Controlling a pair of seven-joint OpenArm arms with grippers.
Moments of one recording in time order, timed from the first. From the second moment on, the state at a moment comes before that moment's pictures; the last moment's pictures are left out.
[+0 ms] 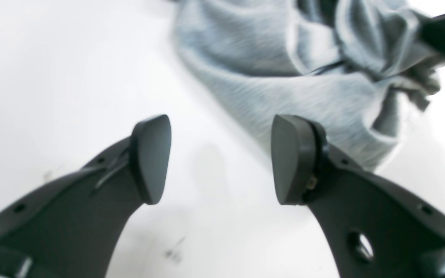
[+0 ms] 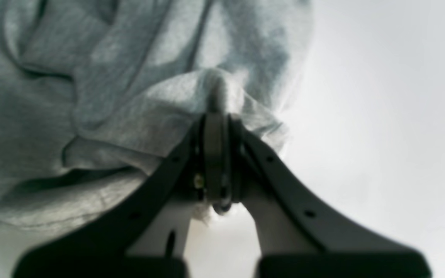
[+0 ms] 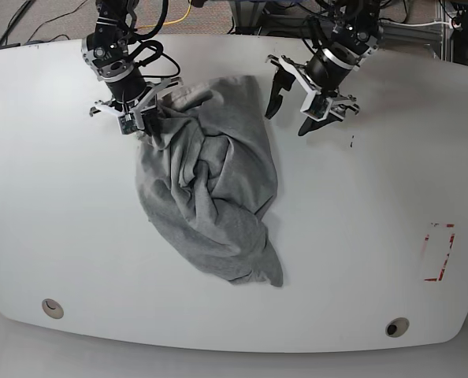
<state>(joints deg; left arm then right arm) 29.5 -7.3 7.5 110.2 -1.7 -18.6 15.0 -24.1 -1.7 18.4 102.6 -2.9 33.4 -21.5</state>
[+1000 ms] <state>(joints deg) 13.4 6.7 1.8 98.0 -2.3 -18.0 41.4 -26.4 -3.1 18.4 110.2 -2.7 35.0 -23.4</state>
